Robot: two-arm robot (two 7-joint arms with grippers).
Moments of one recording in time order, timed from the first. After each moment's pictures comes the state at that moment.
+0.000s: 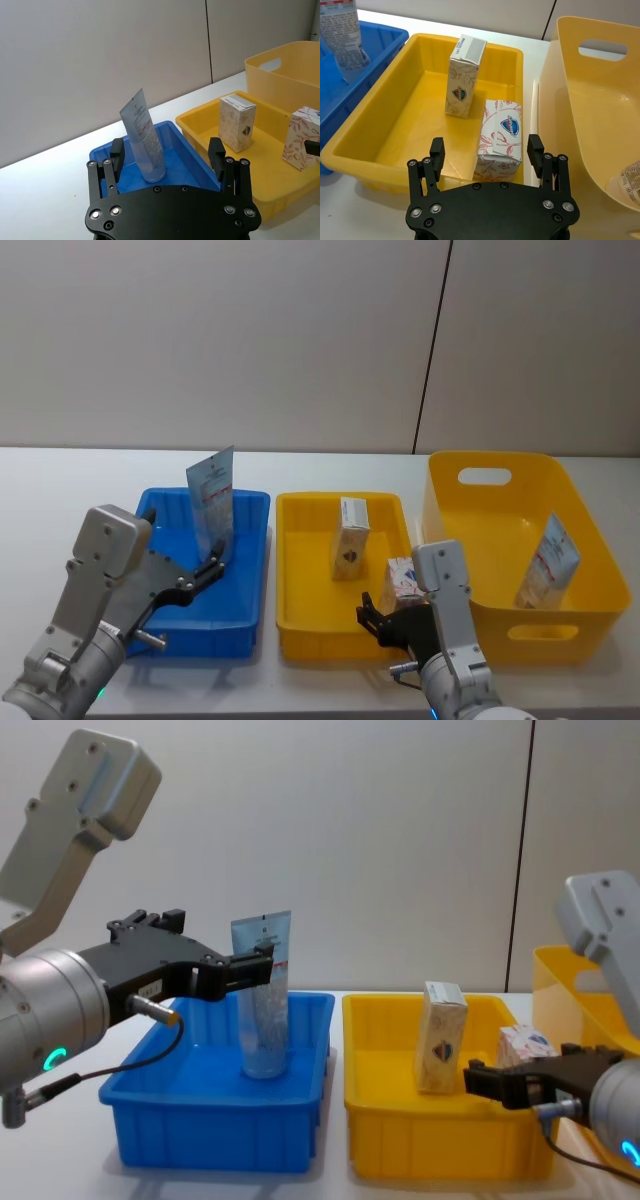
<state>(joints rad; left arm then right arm) -0.24 0.38 0.45 -1.63 -0.20 0.01 -0.01 0.13 0.01 -0.25 -1.50 -0.08 0.27 -0.08</state>
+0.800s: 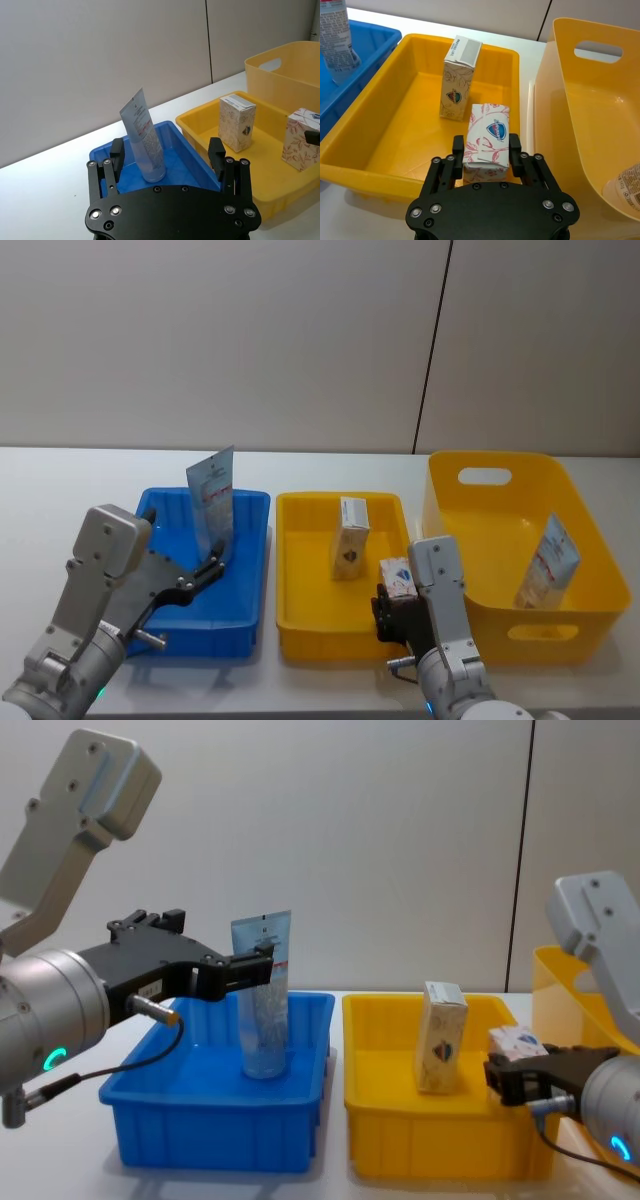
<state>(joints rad) -0.24 0.38 0.45 -1.63 -0.20 0.01 -0.01 0.15 0.00 -0.25 -1.46 -0.11 0.27 -0.10</state>
